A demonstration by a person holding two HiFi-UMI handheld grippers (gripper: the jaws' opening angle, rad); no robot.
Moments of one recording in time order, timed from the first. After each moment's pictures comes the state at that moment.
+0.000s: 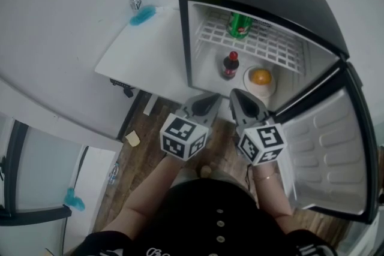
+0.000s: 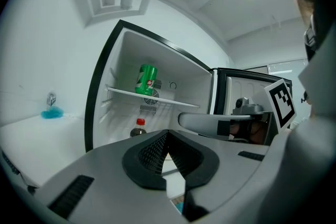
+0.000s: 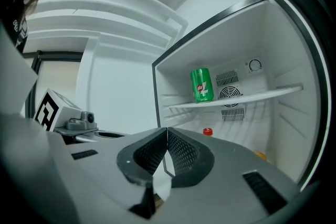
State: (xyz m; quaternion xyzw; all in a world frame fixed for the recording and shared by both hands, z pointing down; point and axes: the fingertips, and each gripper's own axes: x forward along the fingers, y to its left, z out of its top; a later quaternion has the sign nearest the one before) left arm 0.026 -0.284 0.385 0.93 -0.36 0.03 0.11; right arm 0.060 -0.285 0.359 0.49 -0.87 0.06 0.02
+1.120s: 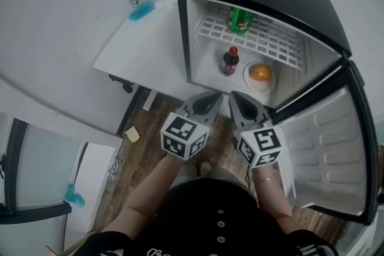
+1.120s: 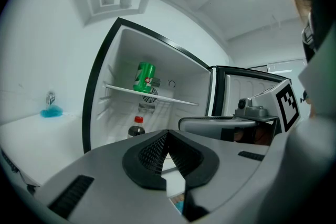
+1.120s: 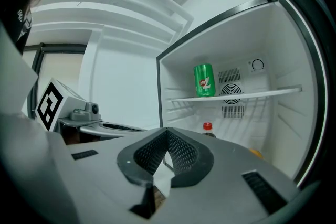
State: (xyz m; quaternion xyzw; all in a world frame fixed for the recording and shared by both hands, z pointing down) left arm 0.032 -0.279 0.391 0.93 -0.36 0.03 0.11; right arm 0.058 -0.273 0.373 0.49 -0.87 0.05 0.06
